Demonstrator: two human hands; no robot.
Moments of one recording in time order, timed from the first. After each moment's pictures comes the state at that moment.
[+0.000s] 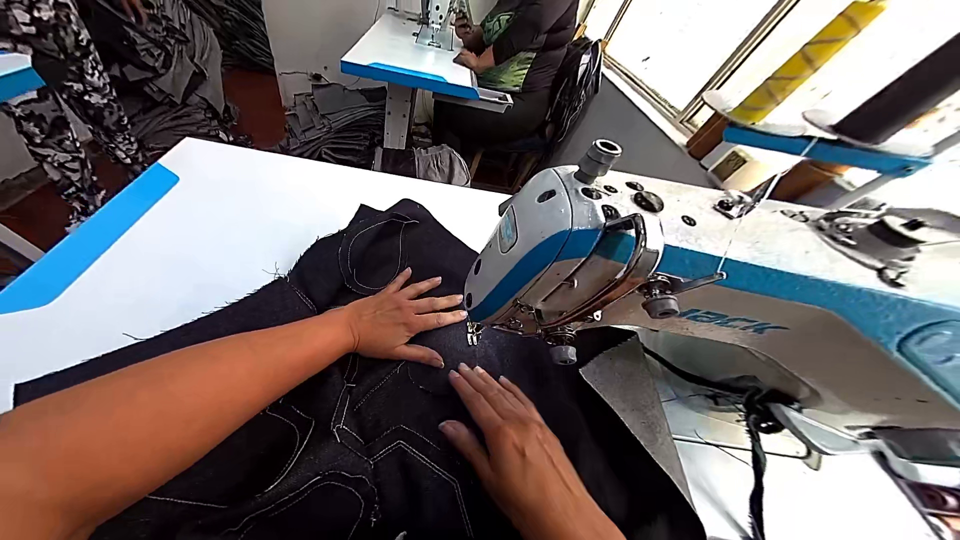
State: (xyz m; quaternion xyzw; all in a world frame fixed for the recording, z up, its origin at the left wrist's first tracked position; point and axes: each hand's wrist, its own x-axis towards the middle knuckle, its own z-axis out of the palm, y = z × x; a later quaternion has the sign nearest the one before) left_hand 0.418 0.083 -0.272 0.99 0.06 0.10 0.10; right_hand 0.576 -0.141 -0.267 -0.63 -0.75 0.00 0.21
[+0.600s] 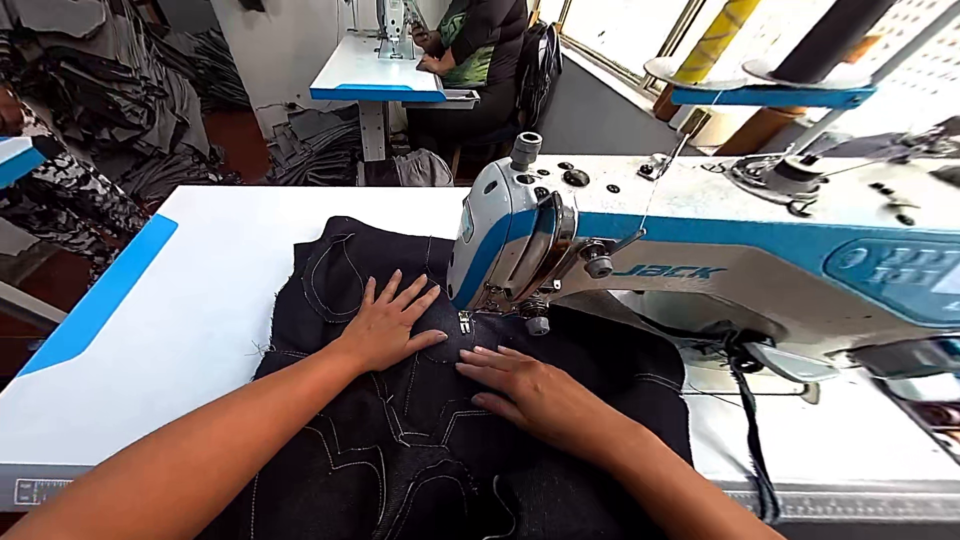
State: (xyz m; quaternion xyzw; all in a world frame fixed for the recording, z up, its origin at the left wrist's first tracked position) left_hand 0.424 0.052 -0.269 0.95 0.29 0.07 0.09; right_hand 0.630 -0.123 -0.253 -0.54 -0.83 0.06 0.14
